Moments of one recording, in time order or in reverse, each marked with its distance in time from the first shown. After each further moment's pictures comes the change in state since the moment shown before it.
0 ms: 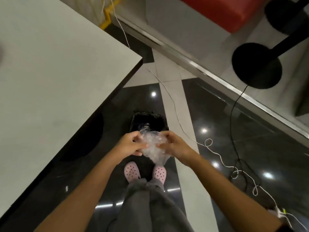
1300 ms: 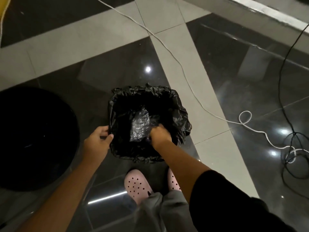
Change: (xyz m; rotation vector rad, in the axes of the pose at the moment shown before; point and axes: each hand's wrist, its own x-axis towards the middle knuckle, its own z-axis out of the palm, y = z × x) left_hand 0.288 -0.209 -0.029 0.305 0.423 0.042; right_hand 0.344 0.227 0.032 -1.098 0.056 0.079
